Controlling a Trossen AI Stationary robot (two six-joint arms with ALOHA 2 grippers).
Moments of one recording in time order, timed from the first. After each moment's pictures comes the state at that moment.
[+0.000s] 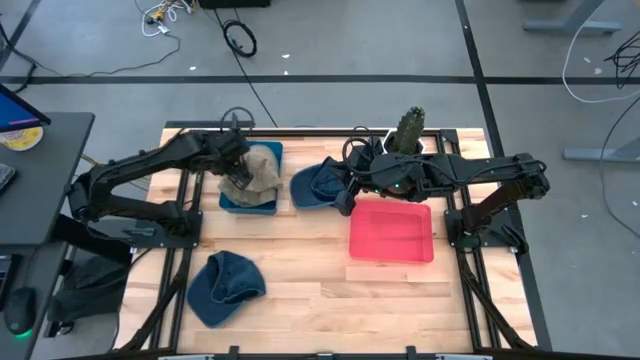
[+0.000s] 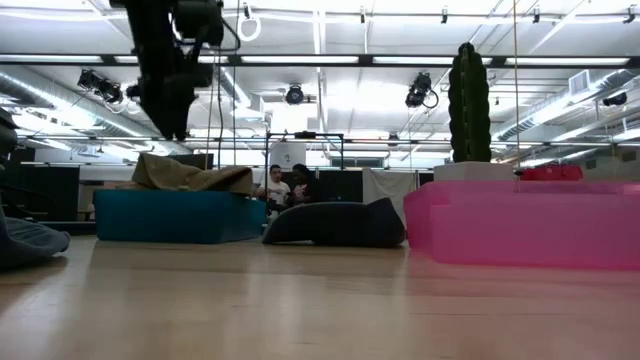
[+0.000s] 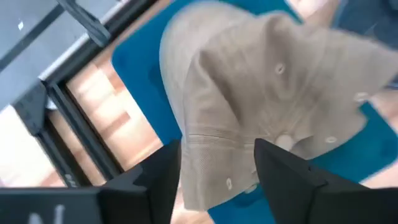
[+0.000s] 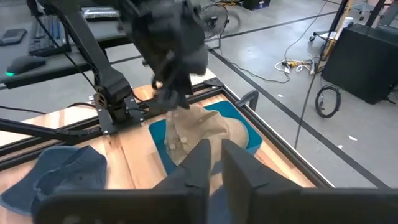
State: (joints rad) left arm 0.48 1.16 1.03 -1.09 -0.32 -0.34; right arm 0.15 1.52 1.67 -0.61 0.56 0.28
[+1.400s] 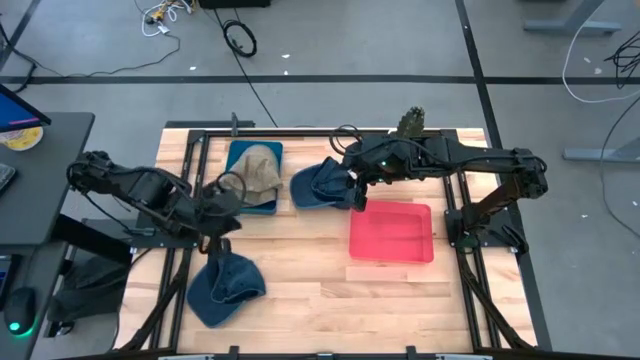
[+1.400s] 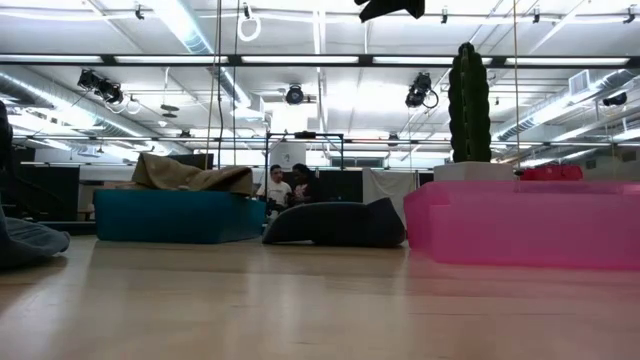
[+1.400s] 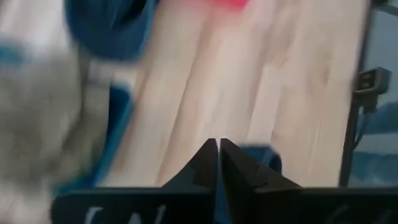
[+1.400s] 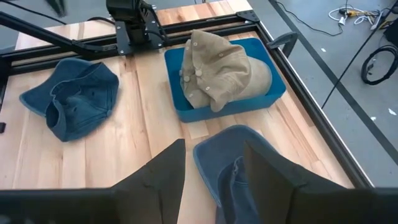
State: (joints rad) left arm -0.42 1.17 1.43 -1.32 -0.26 -0.66; right arm -0.01 1.52 1.67 -0.83 0.19 0.15
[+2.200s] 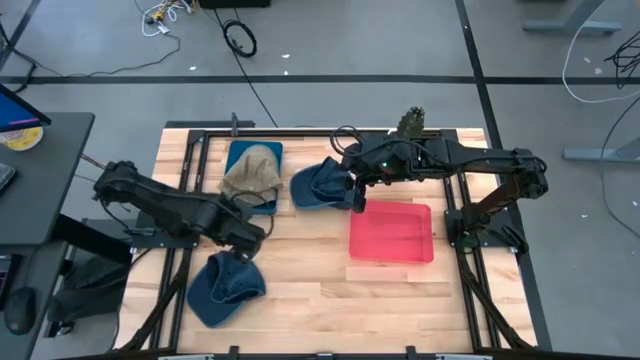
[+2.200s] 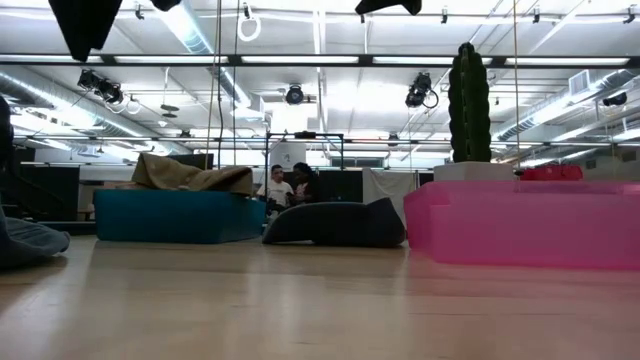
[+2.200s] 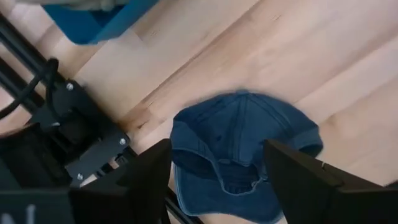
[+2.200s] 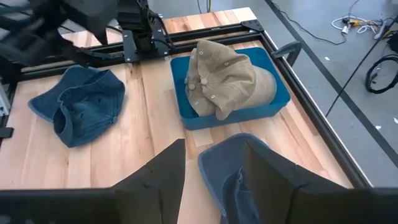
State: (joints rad) left arm -0.38 1.46 1.43 -1.56 -0.08 -1.25; right arm 0.00 1.52 1.67 -0.80 0.18 0.14
